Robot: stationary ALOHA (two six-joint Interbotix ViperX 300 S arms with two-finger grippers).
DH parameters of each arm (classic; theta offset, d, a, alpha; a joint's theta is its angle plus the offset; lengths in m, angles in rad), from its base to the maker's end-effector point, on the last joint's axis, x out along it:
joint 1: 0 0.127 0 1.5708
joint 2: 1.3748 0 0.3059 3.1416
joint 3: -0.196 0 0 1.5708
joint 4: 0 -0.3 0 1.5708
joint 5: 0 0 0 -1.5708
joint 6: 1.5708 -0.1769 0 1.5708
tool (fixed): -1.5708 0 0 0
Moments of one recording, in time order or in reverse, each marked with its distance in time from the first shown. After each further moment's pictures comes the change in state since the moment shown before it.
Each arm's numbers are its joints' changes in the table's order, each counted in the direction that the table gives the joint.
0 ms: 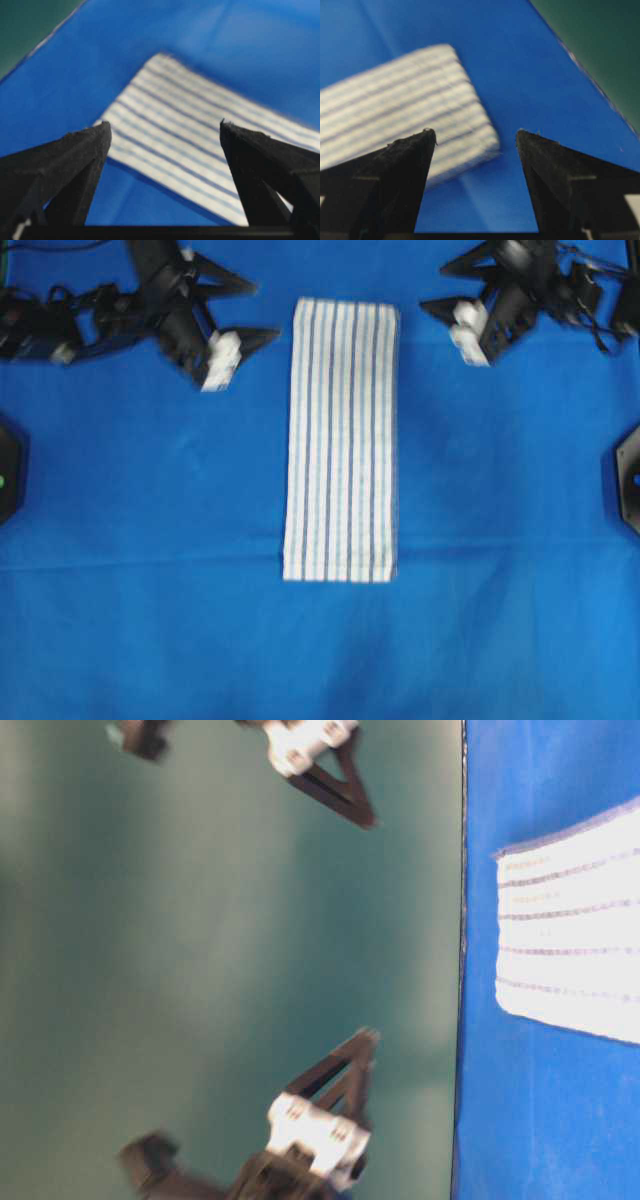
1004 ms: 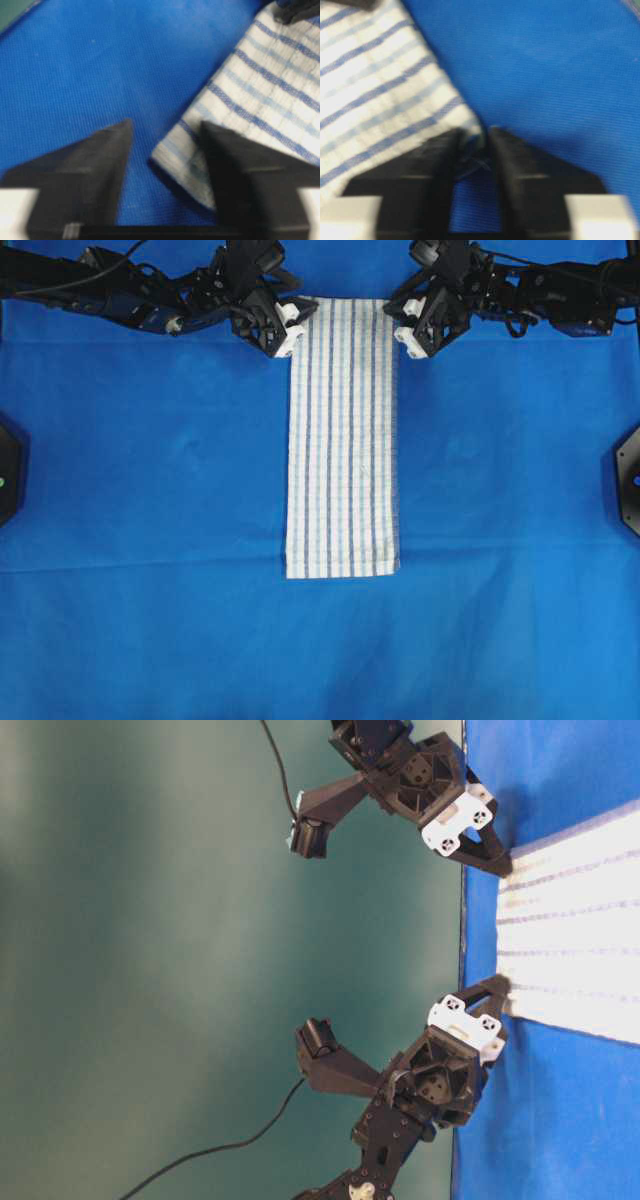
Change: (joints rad) left arm 0.098 -0.466 -0.267 0.000 0.031 -0.002; right arm -0.048 -0.437 -0.160 -0.002 0.107 -0.002
